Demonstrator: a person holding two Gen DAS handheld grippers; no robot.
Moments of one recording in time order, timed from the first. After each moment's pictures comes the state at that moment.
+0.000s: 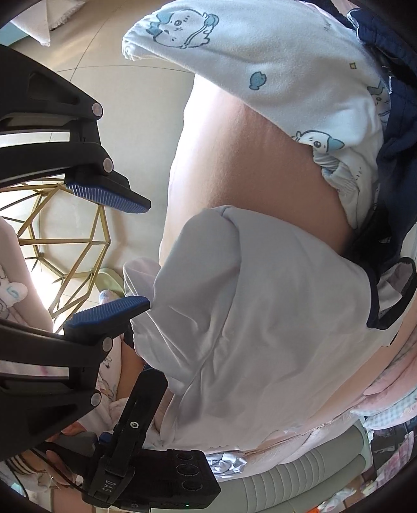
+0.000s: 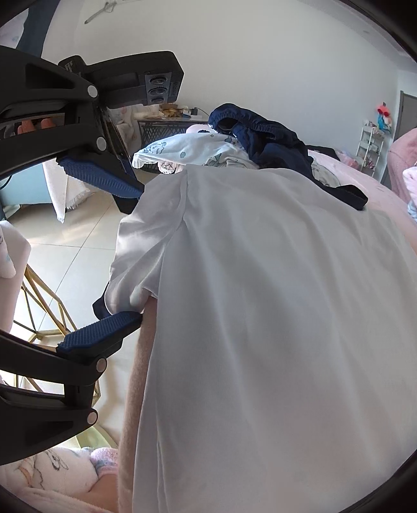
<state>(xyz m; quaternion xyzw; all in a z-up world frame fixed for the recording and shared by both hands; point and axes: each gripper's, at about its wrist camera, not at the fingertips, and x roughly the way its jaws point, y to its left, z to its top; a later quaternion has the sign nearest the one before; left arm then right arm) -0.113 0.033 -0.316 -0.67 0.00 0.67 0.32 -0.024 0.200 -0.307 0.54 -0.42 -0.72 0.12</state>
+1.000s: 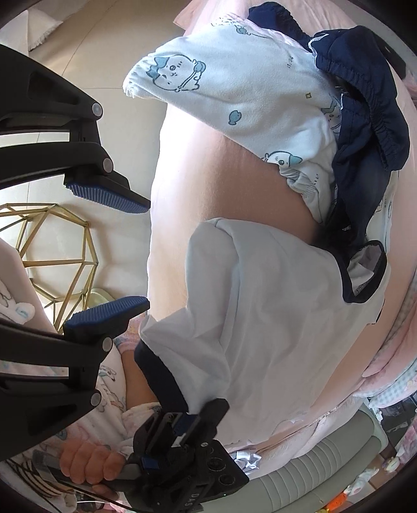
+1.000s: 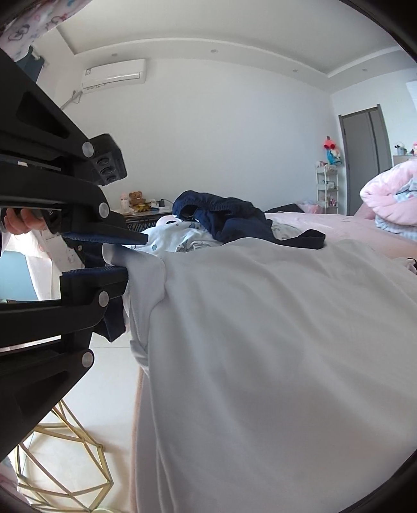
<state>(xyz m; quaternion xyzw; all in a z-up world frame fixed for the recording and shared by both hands) -0.072 0.017 -0.288 -0.61 0.06 0.72 0.32 -0.012 0.233 -0.299 0.40 -0.61 -0.66 0.21</state>
